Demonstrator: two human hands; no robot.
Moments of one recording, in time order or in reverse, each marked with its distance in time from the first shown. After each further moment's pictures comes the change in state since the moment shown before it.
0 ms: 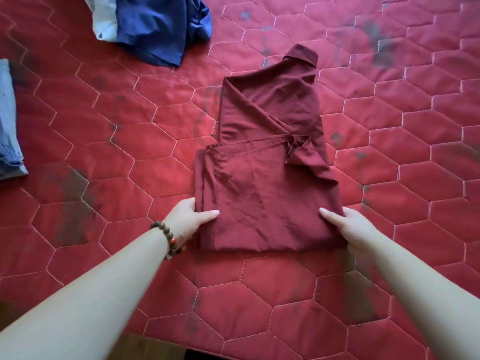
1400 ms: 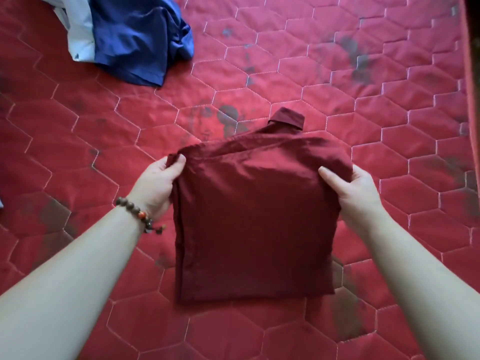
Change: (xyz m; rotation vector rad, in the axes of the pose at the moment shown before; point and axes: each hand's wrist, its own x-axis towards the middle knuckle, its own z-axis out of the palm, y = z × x) left_hand 0.029 0.114 -0.027 -0.475 0.007 0.252; right_hand 0.000 -0.106 0.003 0.130 0.143 -0.562
